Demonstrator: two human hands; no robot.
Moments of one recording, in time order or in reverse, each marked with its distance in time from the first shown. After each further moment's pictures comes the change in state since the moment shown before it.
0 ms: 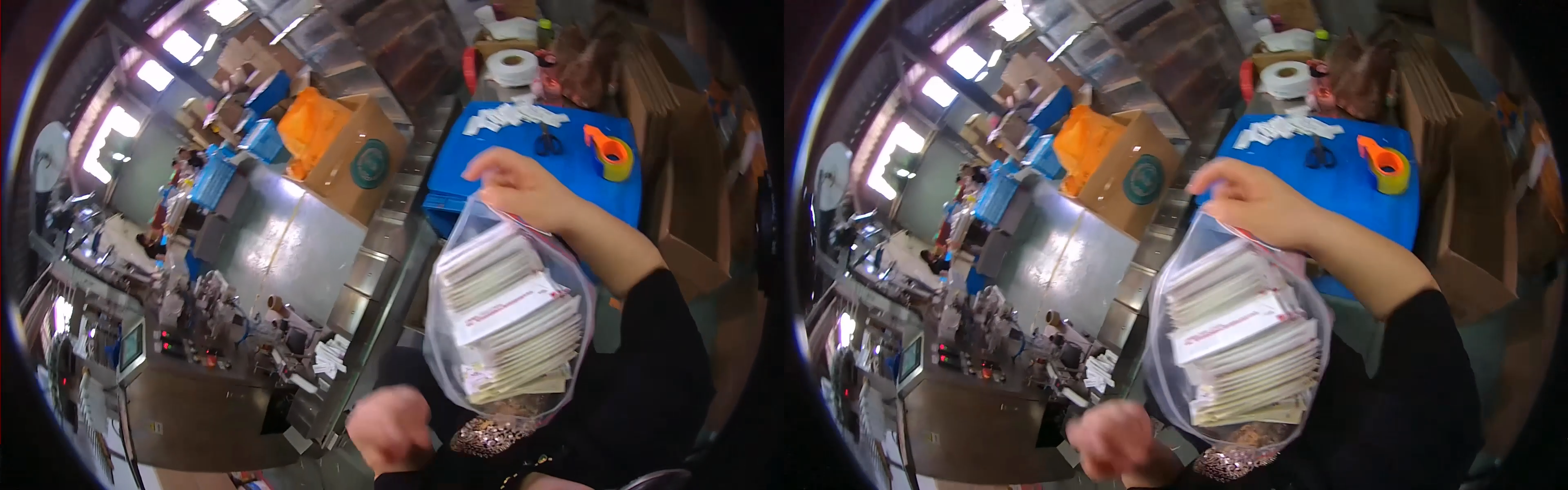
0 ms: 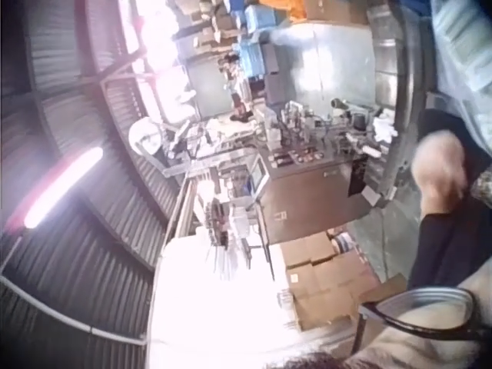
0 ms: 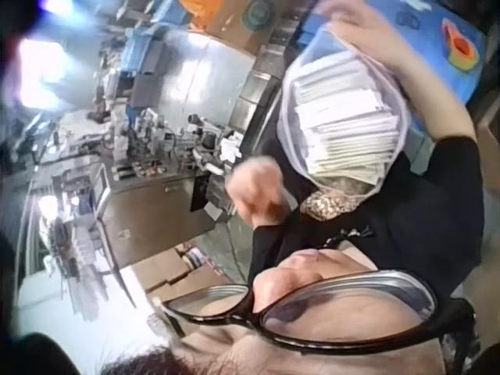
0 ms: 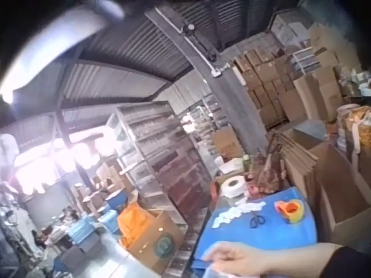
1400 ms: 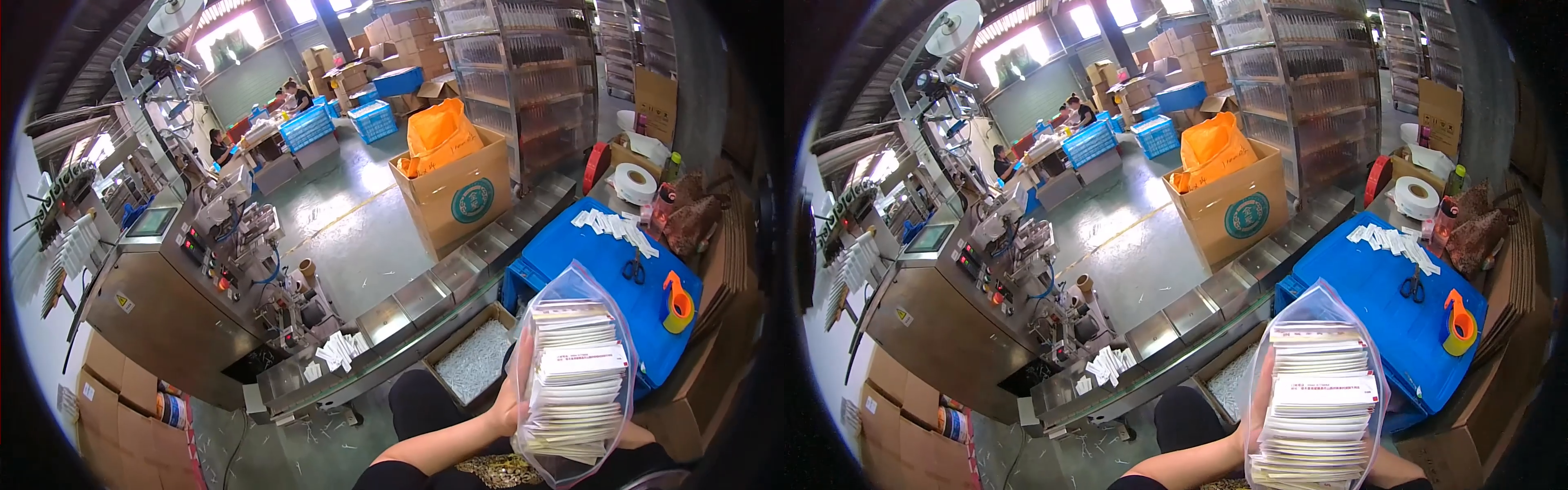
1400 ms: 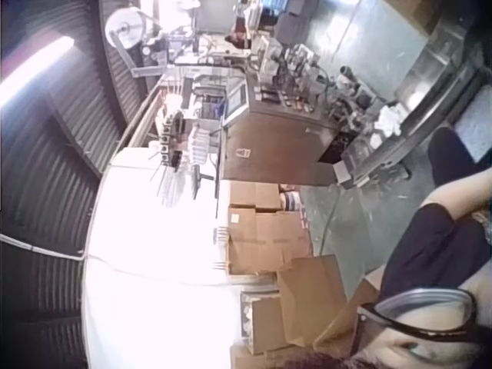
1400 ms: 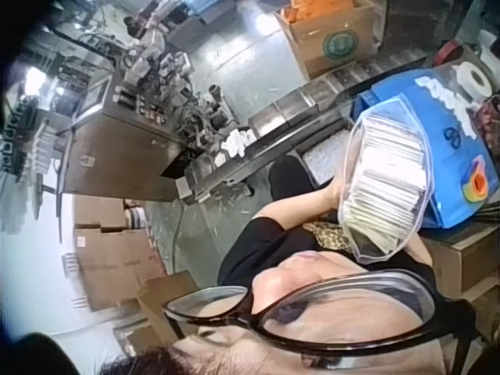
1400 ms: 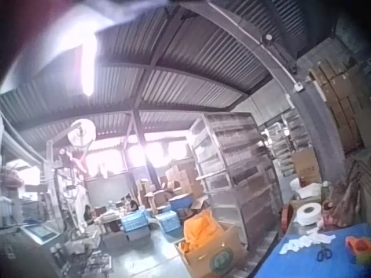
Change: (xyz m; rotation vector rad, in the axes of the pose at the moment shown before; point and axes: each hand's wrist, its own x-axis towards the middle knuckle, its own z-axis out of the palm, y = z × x) left_hand -0.020 -0.128 -0.053 0.636 0.261 -0.176; right_hand -0.065 0.142 0.016 0.309 0.154 0.166
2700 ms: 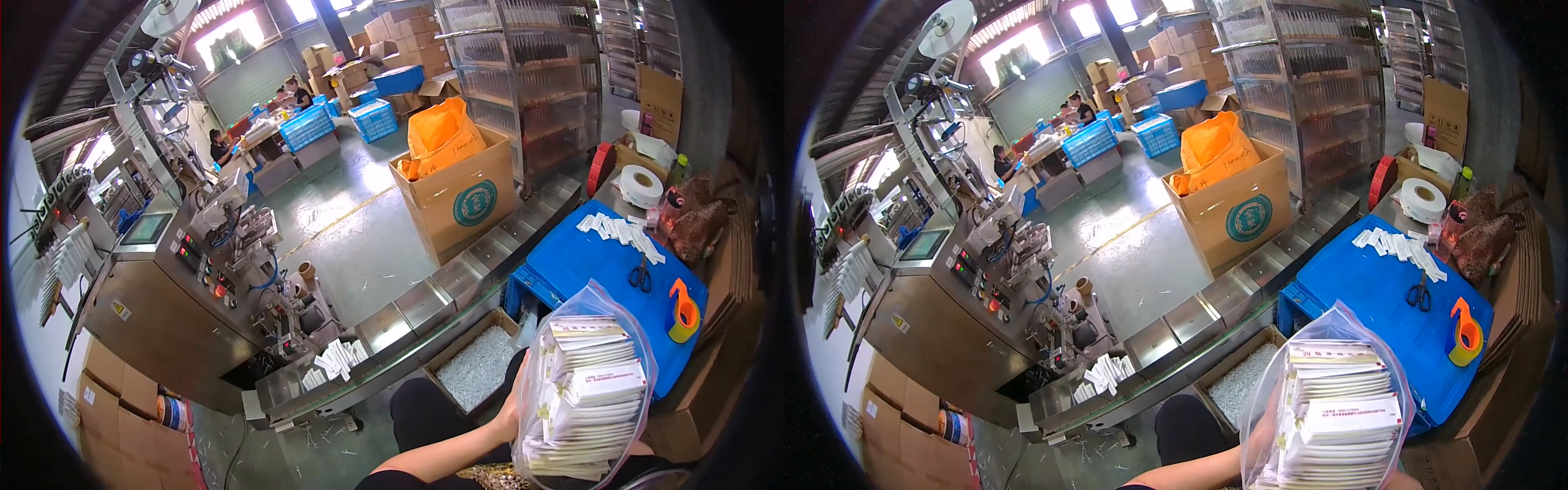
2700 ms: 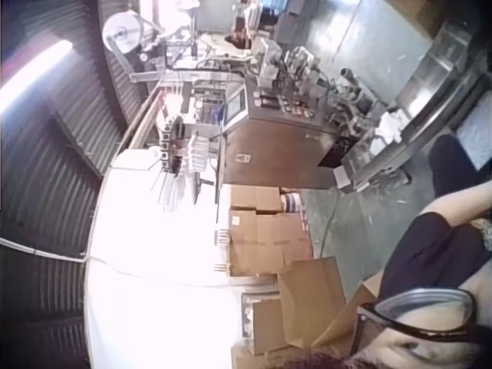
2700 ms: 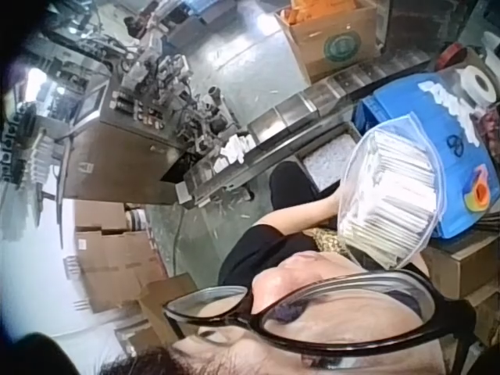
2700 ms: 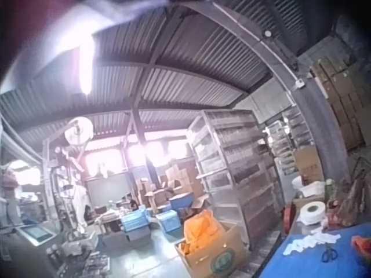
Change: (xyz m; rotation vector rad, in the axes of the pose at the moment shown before) left_hand -0.021 -0.065 -0.001 -0.215 0.086 -0.364; right_hand 0.037 -0.001 0.031 0.097 -0.041 -0.301
